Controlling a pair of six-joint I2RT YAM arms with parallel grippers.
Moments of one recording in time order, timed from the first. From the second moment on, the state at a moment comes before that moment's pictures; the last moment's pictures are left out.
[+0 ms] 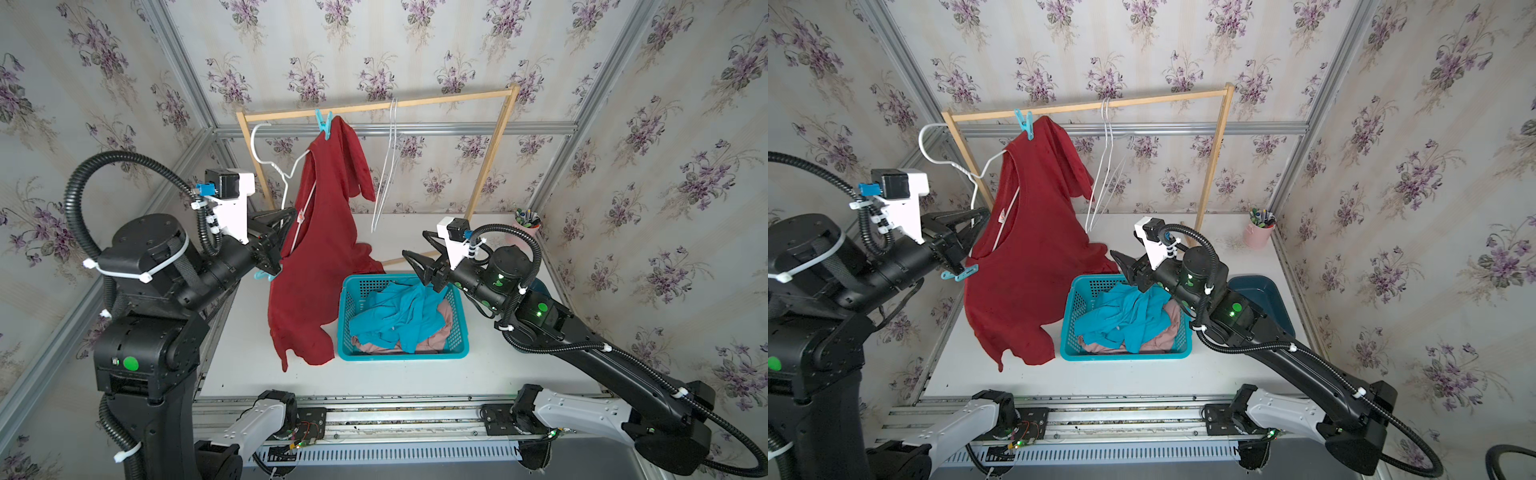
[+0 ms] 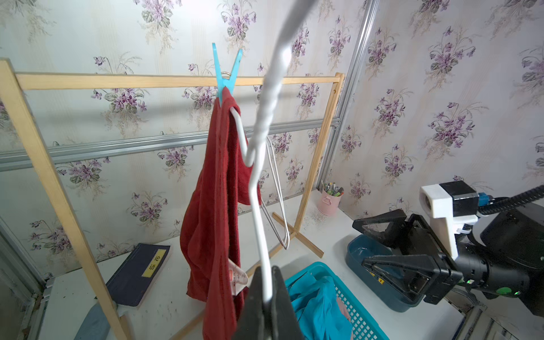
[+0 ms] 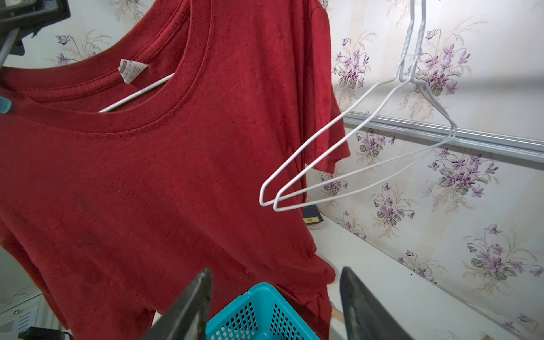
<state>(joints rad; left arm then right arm) -0.10 1.03 1.95 -0.97 0.42 -0.08 0.89 1.06 1.14 -0.05 0.01 0.01</state>
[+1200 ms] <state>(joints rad) -0.14 1.21 2.21 -0.52 0.96 -0.46 0.88 0.86 1.12 -0.20 0.10 -0.07</state>
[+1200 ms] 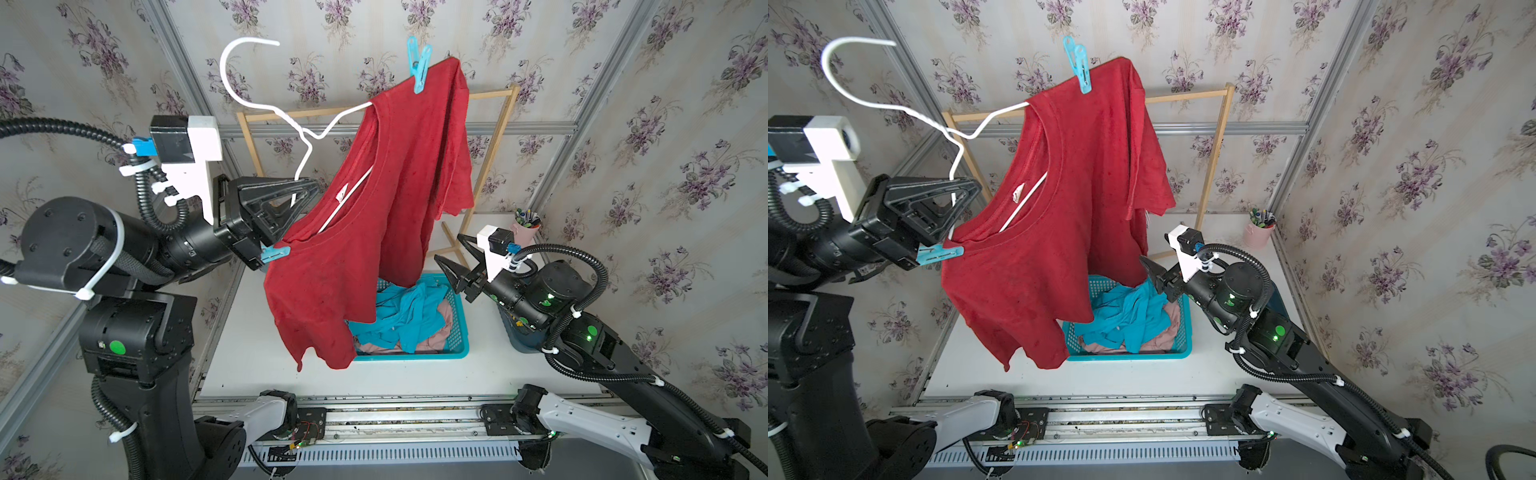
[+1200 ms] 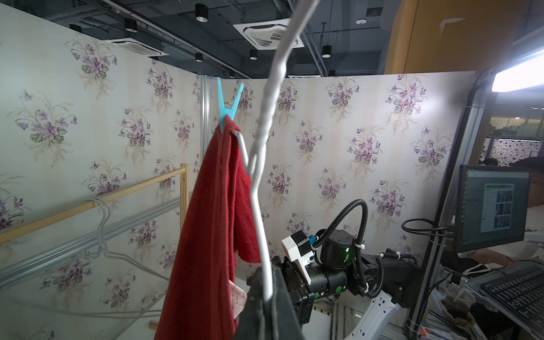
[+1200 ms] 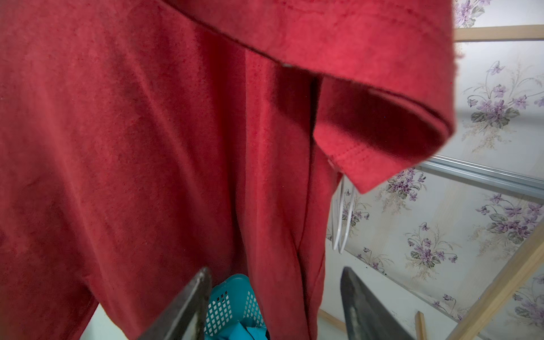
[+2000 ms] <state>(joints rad) -0.19 1.34 2.37 -0.35 0.97 -0.56 0.88 0.79 1.10 -0.23 0.14 -0.13</state>
